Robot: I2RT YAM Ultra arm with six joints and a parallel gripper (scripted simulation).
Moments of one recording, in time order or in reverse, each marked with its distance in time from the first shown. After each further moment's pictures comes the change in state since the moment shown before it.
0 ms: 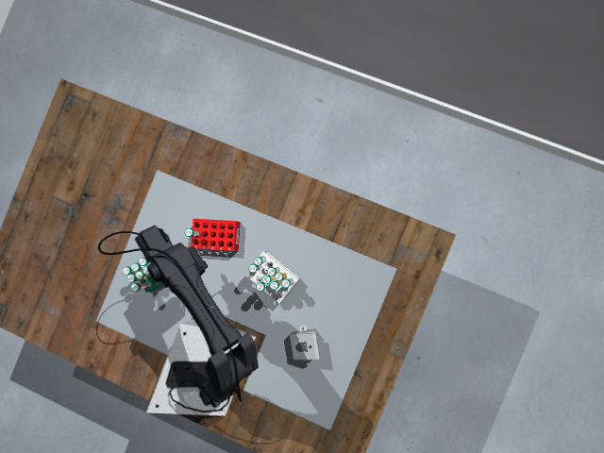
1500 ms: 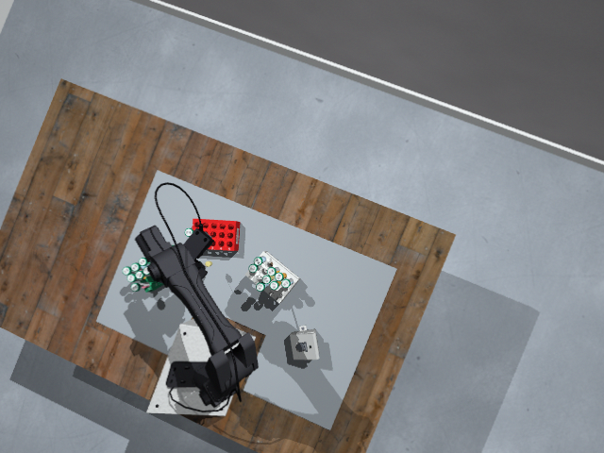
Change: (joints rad) arm 0.000 0.000 0.000 0.000 -0.001 1.334
